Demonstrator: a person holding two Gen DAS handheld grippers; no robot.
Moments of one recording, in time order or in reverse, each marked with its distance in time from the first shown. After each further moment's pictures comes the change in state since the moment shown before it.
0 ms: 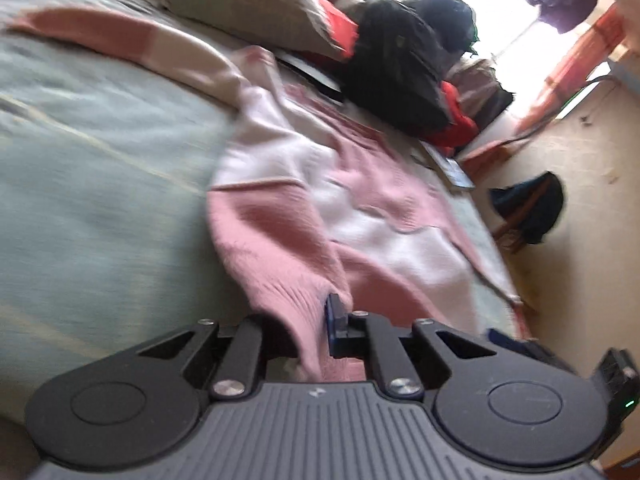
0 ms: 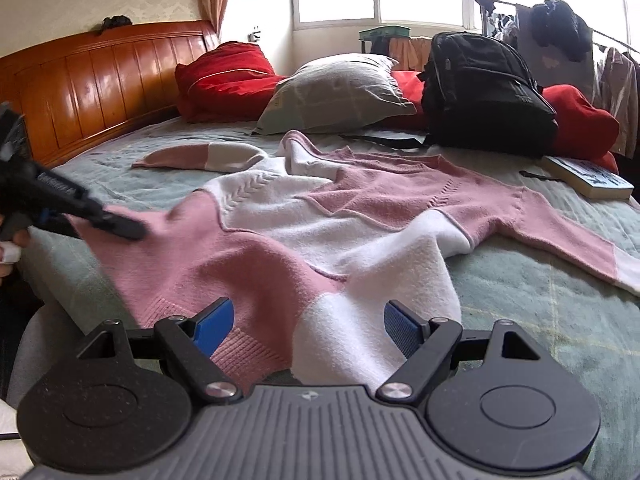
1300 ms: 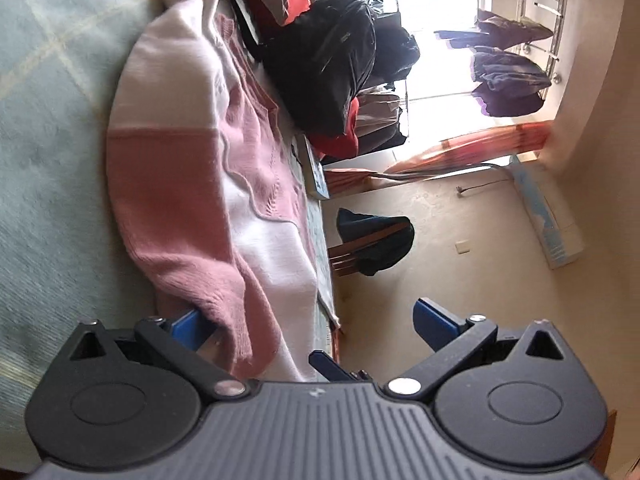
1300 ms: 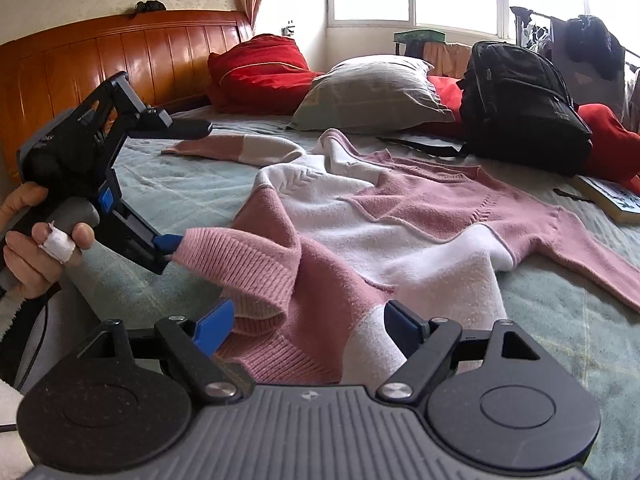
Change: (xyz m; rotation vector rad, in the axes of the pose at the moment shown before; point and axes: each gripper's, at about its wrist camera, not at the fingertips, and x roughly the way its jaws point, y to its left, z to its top) left arm 0.082 0.007 -0.023 -0.379 0.111 -0.595; right arm 0.010 0.034 0.005 -0.094 0.011 0.061
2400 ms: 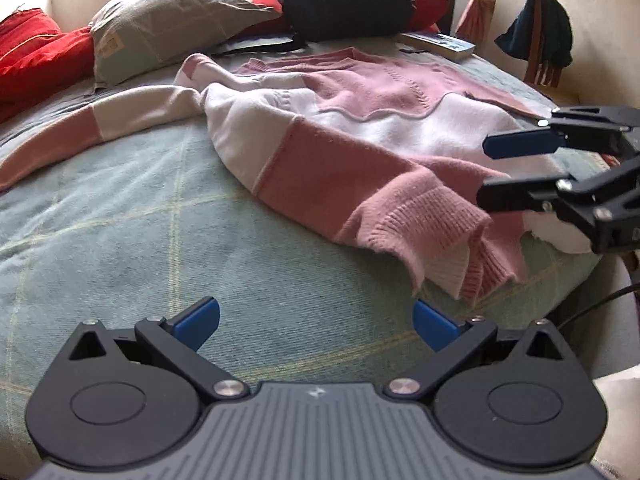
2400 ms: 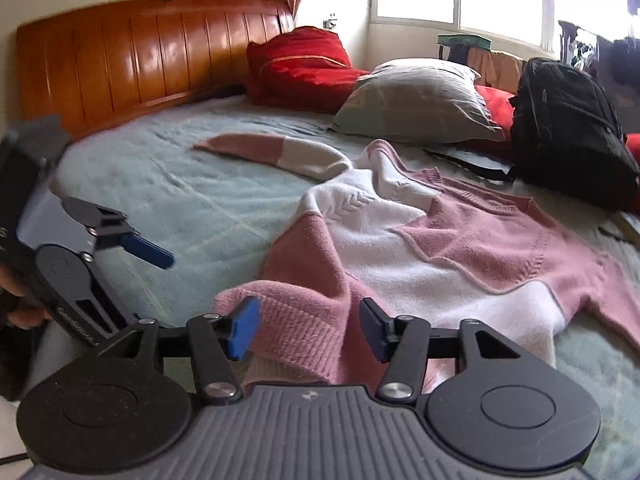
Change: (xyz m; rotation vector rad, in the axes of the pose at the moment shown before) left arm -0.018 -0.066 -0.040 0.904 0.133 0.870; right arm 0.034 0.025 0.041 -0.080 0.028 0.106
